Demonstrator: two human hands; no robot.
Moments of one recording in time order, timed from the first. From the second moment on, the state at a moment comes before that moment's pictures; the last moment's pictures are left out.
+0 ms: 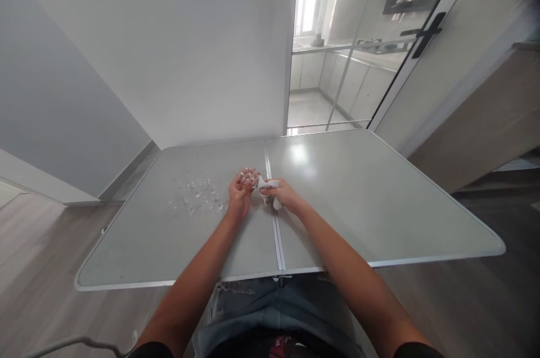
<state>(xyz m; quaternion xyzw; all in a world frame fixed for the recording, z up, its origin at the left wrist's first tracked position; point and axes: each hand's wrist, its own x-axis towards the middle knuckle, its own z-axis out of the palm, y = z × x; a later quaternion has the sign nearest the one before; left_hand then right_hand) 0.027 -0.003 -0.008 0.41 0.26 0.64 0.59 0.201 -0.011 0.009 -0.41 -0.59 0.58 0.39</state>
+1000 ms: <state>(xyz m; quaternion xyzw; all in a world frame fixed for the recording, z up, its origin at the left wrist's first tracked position) 0.027 -0.009 0.006 0.41 0.21 0.67 0.59 0.206 -0.013 0.012 -0.31 -0.38 0.77 0.41</state>
